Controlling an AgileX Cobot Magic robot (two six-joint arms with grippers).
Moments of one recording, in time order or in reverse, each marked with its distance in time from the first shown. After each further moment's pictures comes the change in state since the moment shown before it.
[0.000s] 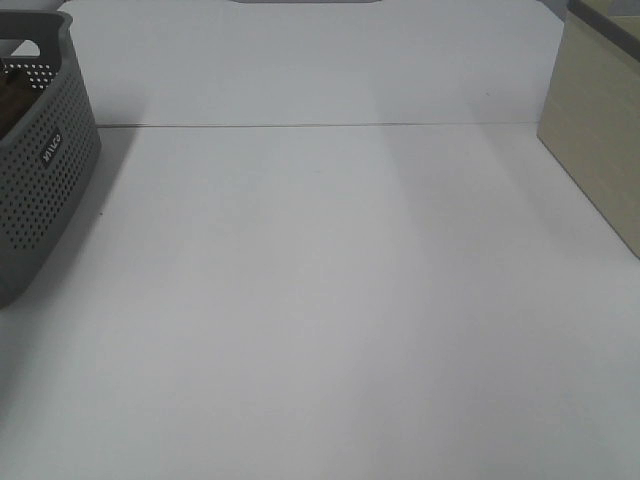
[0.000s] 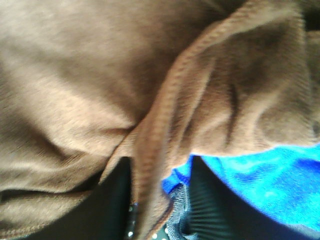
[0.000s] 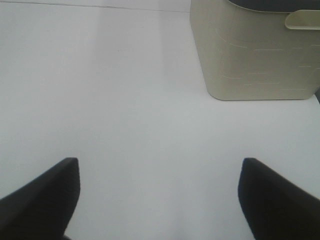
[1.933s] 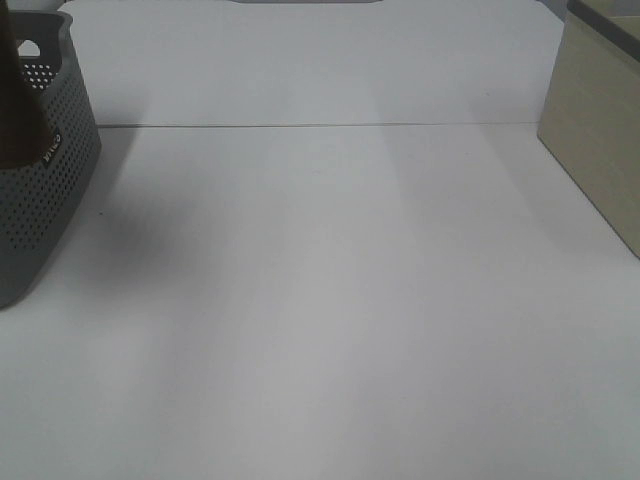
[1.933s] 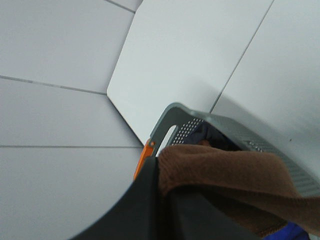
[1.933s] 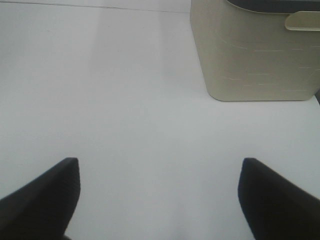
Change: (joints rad) left arm -0.660 -0.760 0.000 0.139 0.044 -0.267; right arm 0.000 0.006 -0.003 0.005 -0.001 -0.010
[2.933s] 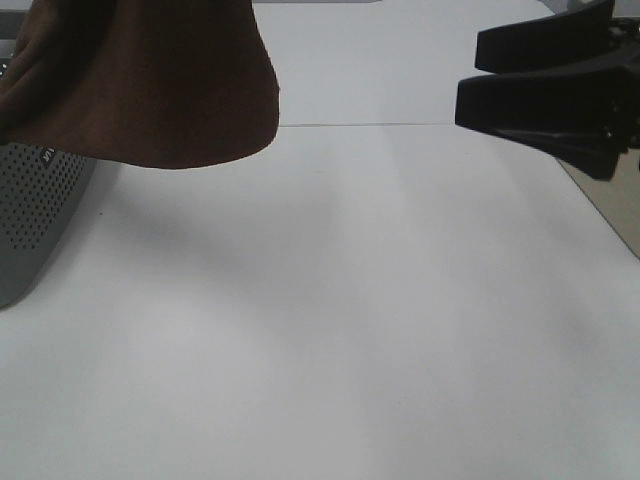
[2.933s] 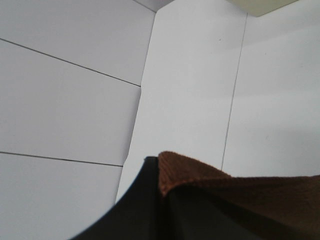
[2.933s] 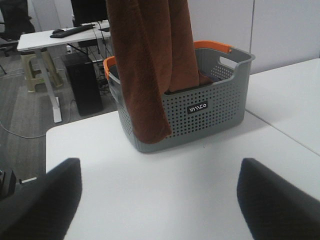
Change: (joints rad) left arm -0.287 0.001 0.000 -0.144 -0.218 0.110; right arm 0.019 1.270 -0.163 1.537 0.079 -1.849
